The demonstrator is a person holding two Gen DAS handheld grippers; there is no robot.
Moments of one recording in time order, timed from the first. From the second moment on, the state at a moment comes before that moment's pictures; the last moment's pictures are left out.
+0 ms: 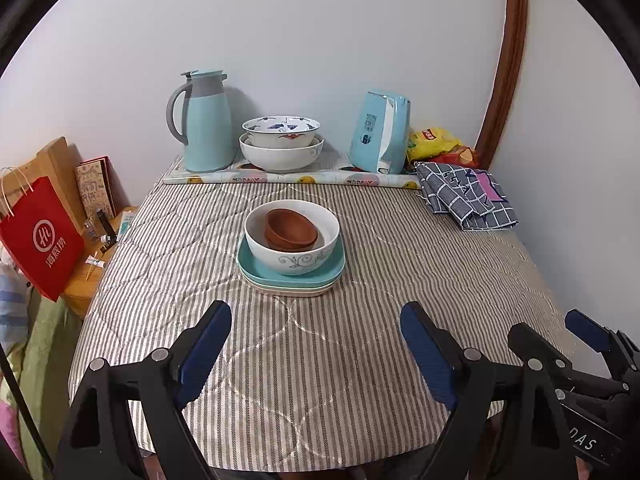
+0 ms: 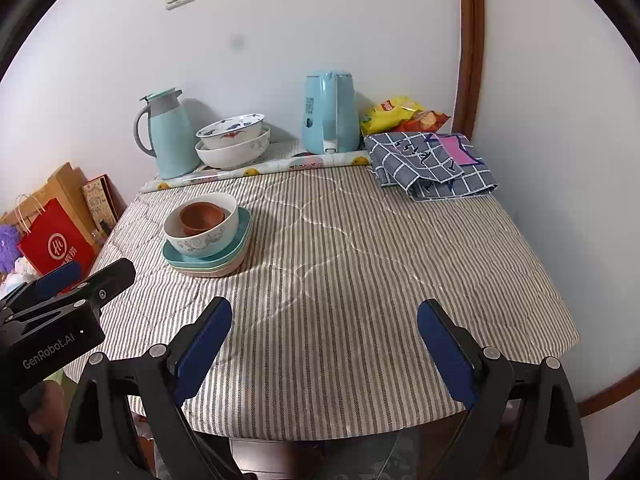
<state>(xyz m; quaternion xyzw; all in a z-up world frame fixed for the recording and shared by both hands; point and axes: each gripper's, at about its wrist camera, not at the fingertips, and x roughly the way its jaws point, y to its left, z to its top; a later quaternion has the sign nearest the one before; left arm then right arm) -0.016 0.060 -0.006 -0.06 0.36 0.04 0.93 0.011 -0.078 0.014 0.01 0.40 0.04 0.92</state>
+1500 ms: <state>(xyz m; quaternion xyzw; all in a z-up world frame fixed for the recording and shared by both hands) -0.020 0.063 0.000 -0.06 0.36 0.04 0.93 0.007 -0.071 0.018 0.01 0.39 0.05 0.92</state>
